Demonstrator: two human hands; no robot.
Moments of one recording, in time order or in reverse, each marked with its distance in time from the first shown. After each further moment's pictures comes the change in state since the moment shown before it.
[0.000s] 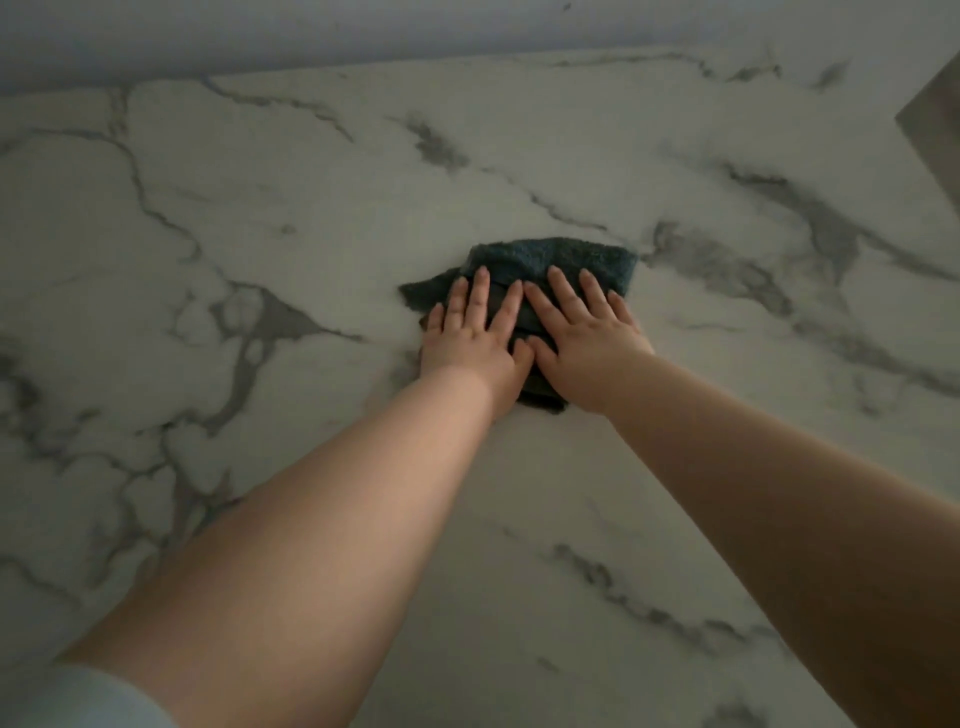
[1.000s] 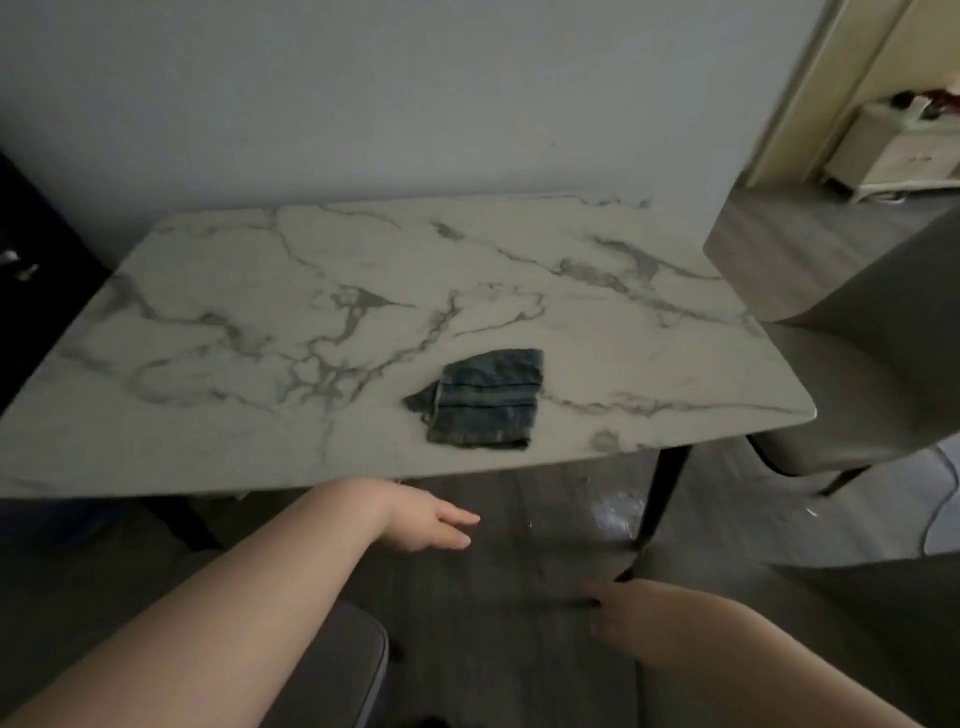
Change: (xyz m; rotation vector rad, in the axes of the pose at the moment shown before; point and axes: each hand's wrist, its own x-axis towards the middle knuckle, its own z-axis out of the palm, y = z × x) left_hand -0.431 -0.046 -0.006 -0.079 -0.724 0.206; right_hand -0.501 -0.096 0.055 0.230 -0.566 0.133
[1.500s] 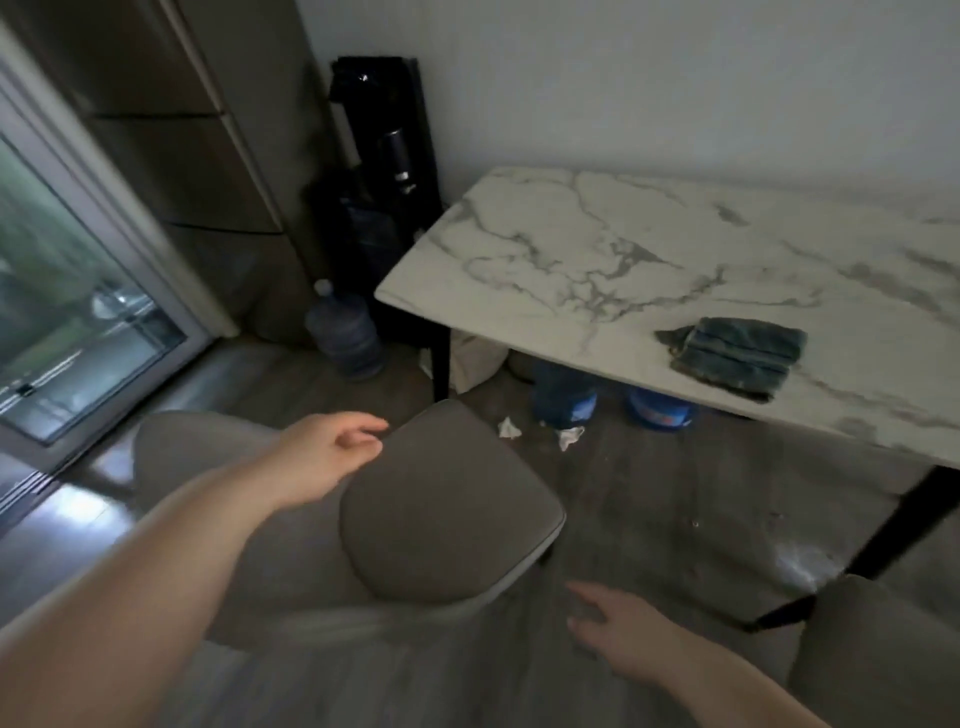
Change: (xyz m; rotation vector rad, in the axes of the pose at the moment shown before) left_hand -0.312 -0.138 0.276 -0.729 0.970 -0.368; right_hand -0.078 -0.169 0.182 0.057 -0.035 -0.408
